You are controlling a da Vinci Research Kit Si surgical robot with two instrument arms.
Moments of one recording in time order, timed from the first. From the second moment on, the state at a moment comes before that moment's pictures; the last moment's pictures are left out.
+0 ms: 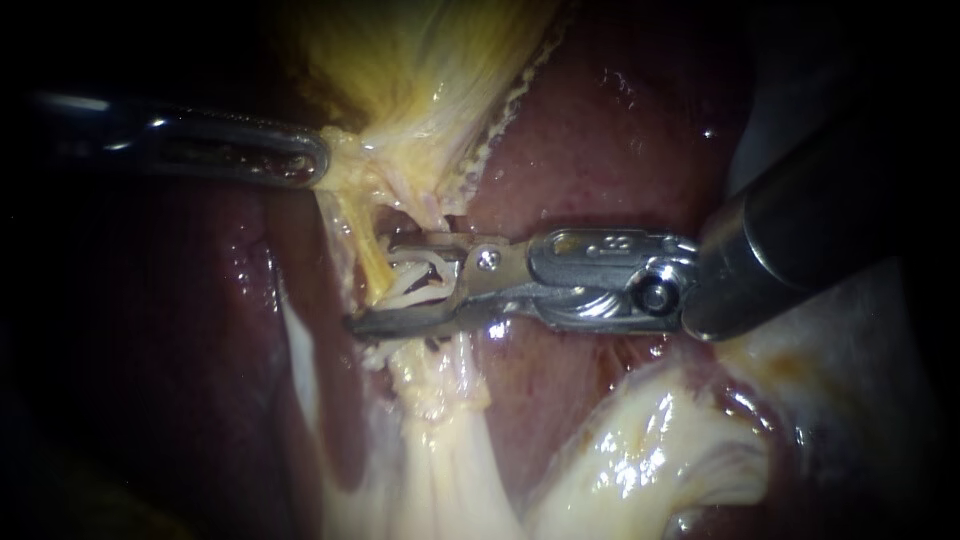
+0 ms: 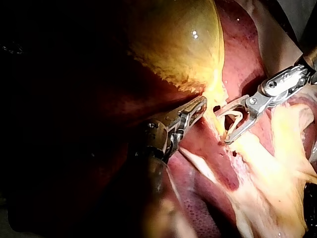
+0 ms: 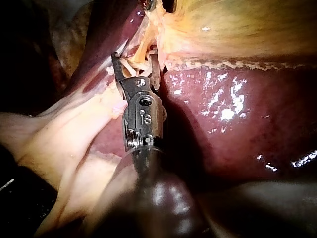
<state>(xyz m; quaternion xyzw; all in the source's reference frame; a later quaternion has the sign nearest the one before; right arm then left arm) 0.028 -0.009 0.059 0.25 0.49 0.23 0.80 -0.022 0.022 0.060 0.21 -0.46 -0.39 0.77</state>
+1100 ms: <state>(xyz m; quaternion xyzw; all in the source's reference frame) 0.026 -0.008 0.058 0.26 0.49 0.23 0.80 -0.022 0.021 0.060 0.21 -0.46 -0.39 0.77</state>
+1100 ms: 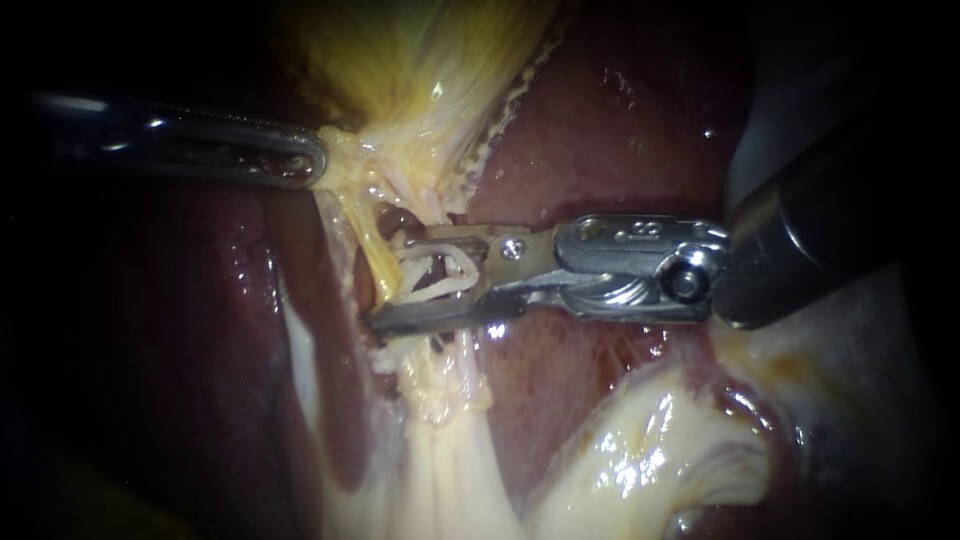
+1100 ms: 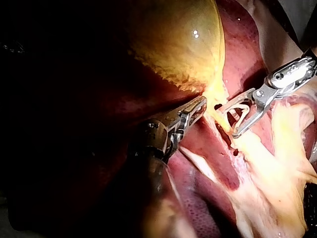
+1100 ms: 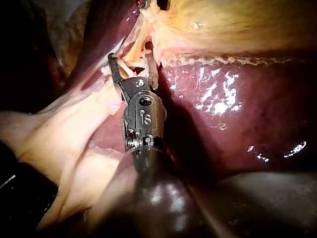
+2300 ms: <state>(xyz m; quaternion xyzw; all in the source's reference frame) 0.027 -0.006 0.061 0.46 0.58 0.26 0.62 -0.022 0.021 0.060 0.21 -0.46 -0.39 0.77</state>
